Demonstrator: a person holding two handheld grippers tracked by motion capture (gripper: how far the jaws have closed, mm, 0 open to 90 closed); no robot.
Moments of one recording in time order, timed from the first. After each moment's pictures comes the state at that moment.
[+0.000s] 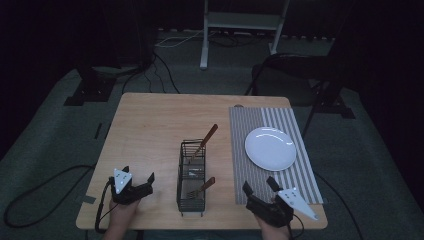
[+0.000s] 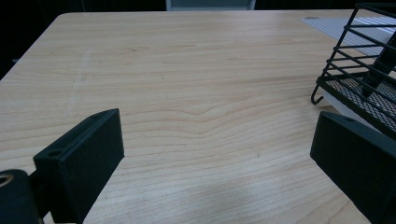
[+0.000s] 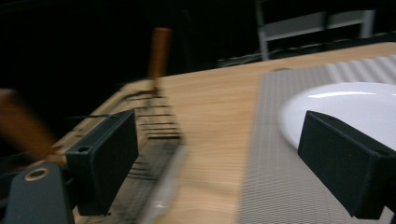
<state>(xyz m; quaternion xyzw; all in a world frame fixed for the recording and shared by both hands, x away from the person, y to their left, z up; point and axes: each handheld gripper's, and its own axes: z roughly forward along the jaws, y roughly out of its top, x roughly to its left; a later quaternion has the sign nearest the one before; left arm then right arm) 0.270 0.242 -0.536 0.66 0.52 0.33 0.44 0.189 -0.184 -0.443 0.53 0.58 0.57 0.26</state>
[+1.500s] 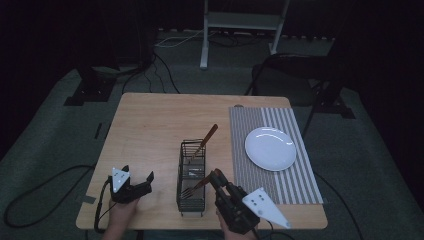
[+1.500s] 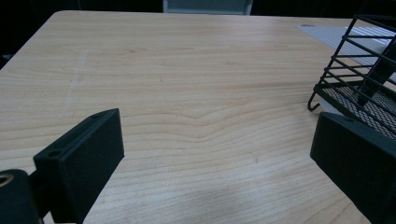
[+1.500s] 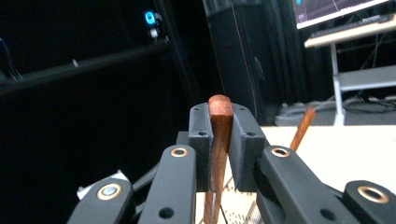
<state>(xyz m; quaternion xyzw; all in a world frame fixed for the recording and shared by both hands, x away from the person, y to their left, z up) 0.272 0.246 -0.535 0.65 0.52 0.32 0.46 0.163 -0.098 -0.369 0.42 0.56 0.68 0.23</state>
